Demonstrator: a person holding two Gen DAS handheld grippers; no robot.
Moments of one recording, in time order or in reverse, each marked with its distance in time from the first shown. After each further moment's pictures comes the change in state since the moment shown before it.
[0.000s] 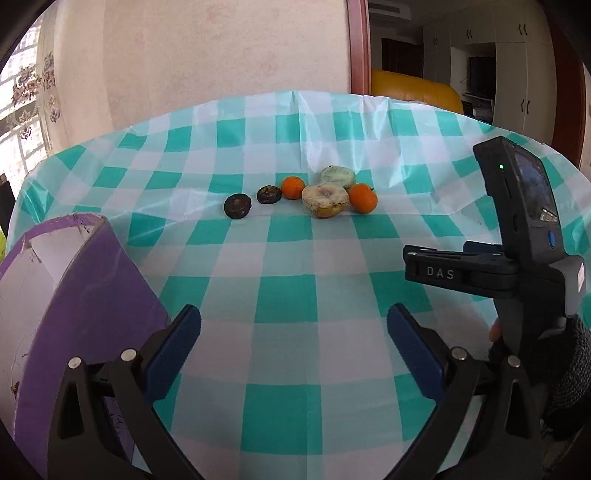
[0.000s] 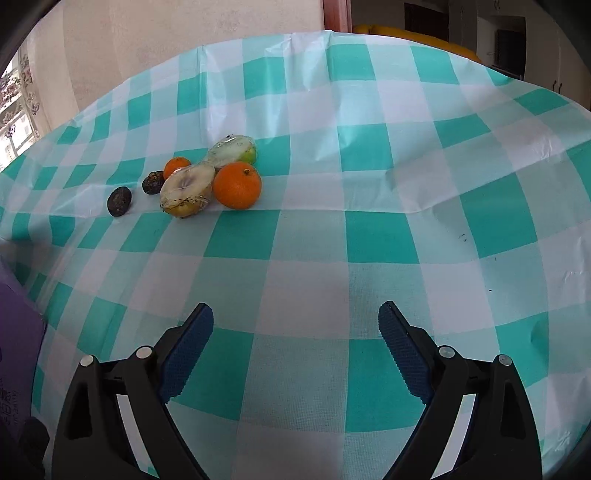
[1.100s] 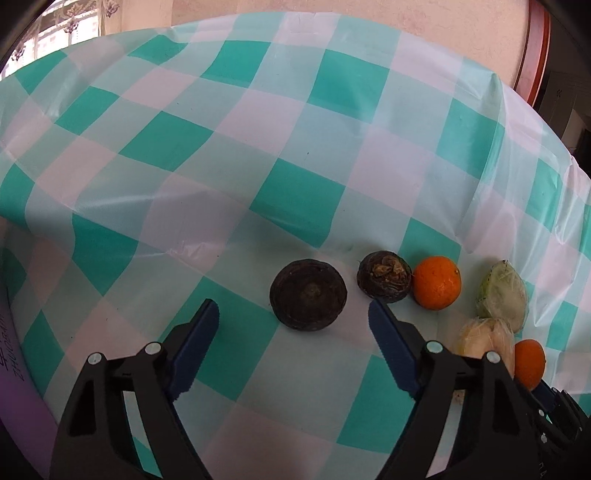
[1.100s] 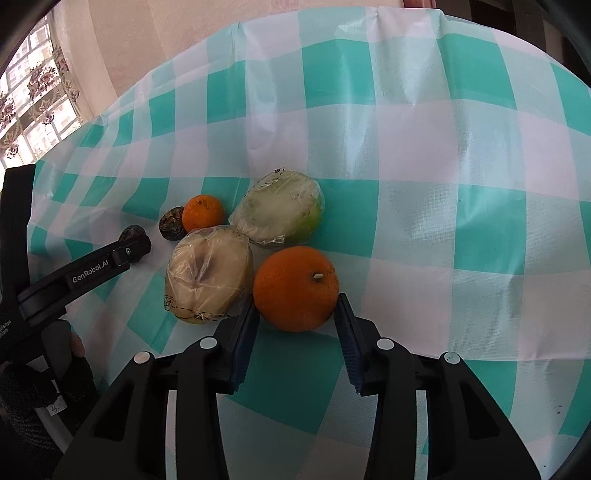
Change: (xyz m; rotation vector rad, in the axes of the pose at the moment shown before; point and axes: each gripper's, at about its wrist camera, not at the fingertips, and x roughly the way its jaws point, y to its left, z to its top) left arm 0.202 0.084 0.117 -0.377 0.185 0.173; right arm 0.081 0.017 0.085 -0.113 0.049 0.255
